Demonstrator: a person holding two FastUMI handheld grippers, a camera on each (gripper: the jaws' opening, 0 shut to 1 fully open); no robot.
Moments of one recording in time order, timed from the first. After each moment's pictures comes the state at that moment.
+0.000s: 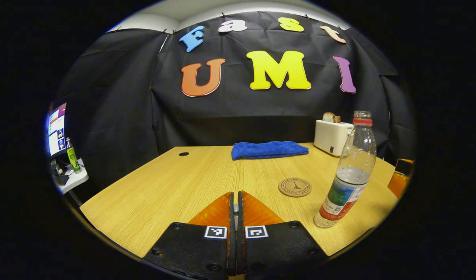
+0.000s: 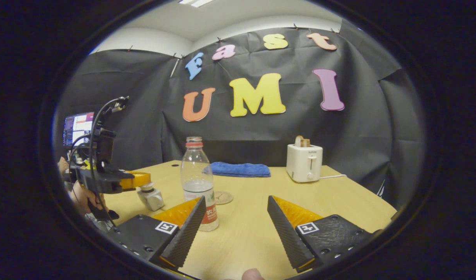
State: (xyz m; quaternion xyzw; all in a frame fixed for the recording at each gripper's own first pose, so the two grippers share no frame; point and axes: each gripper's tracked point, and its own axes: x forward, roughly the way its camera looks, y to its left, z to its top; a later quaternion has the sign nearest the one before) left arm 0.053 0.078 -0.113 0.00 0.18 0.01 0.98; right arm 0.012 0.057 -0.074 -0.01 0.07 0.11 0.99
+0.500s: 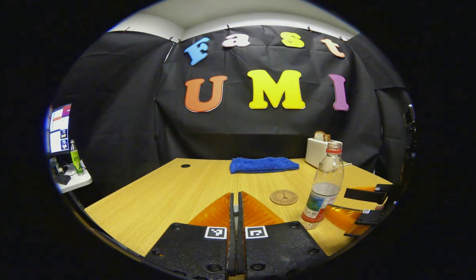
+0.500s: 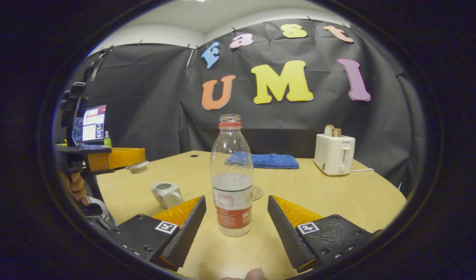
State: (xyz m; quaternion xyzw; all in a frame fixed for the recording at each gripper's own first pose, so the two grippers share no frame) left arm 0.014 0.088 -0.066 -0.02 0.13 0.02 0.99; right arm 0.049 0.117 -0.101 -0.02 0.11 0.17 0.98
